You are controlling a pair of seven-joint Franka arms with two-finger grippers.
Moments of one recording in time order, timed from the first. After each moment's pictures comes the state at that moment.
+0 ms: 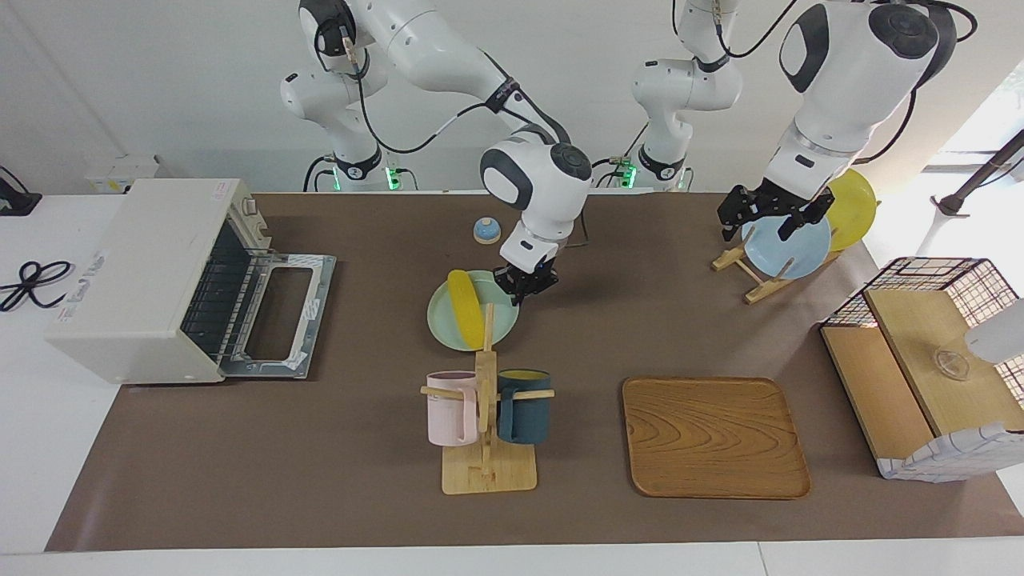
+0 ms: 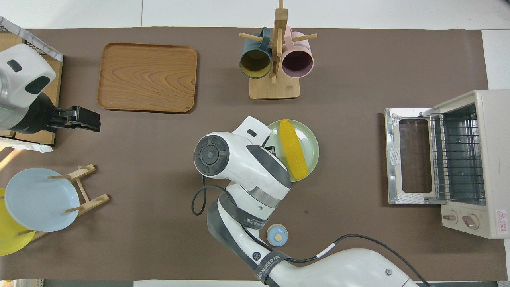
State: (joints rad) left arm -0.19 -0.02 0.03 -1.68 -0.02 1.63 -0.09; right arm 0.67 0.45 0.07 -1.64 -0.31 1.95 0.72
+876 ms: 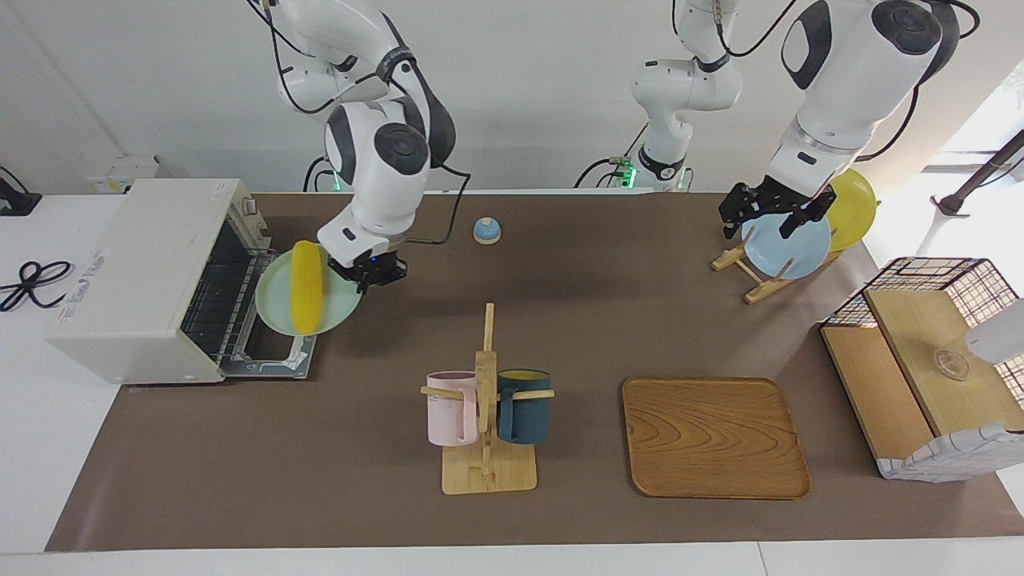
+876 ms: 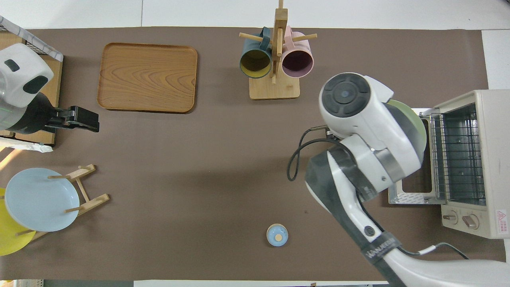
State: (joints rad) left arm -0.19 -0.02 0.02 -1.68 -0.02 1.63 -0.09; right arm 0.27 0.11 0.05 -1.88 -0.34 1.79 0.42
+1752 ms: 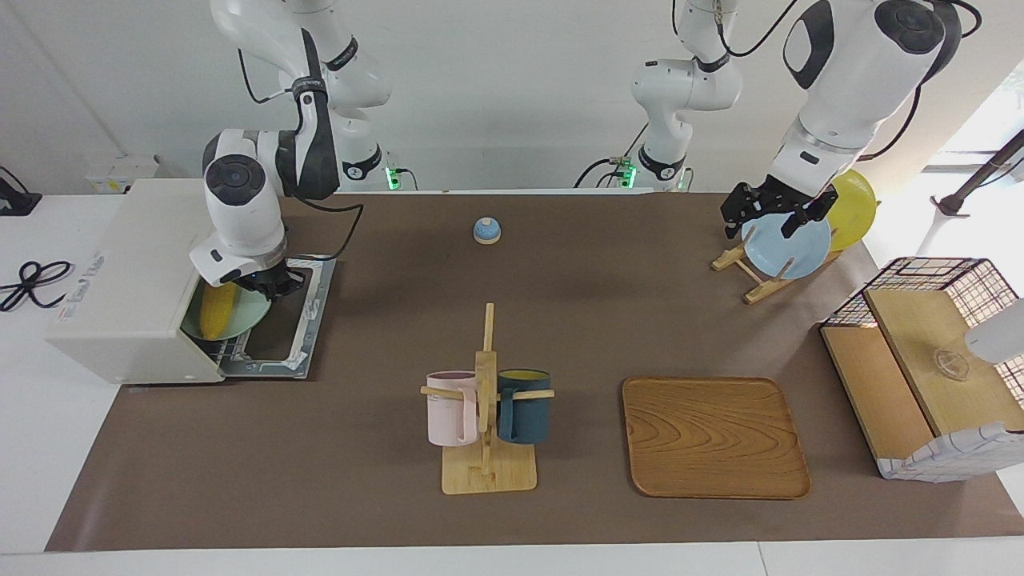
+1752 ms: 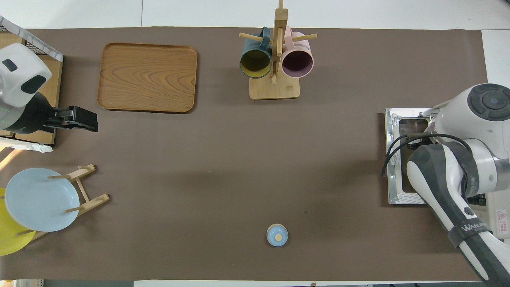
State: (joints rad) left arm -0.19 -0.02 0.03 -1.68 -0.02 1.63 -0.09; right arm -0.07 0.05 0.05 -2.12 -0.29 2.03 0.16
